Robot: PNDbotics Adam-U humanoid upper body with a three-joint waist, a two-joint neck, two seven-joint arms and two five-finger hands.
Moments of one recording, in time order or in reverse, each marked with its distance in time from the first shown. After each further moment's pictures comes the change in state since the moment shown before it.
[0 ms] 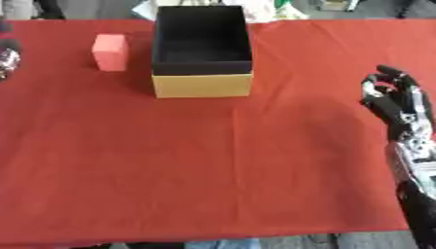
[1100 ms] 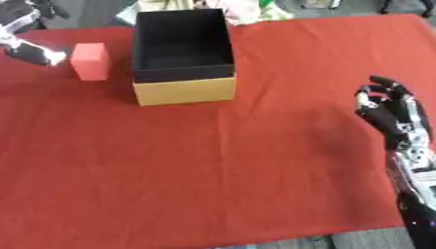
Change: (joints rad) left arm -0.484 -0.180 0.019 0.706 -0.944 -0.379 -0.180; right arm -0.023 0.001 0.022 0.006 0.012 0.006 0.033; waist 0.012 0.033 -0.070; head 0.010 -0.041
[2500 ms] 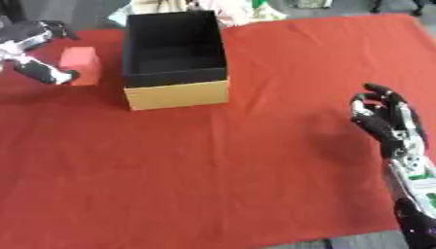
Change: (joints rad) left arm 0.017 -0.005 0.009 -0.002 -0.009 -0.001 -0.046; right arm -0.014 0.008 0.003 0.000 0.000 0.003 0.009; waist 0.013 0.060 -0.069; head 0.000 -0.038
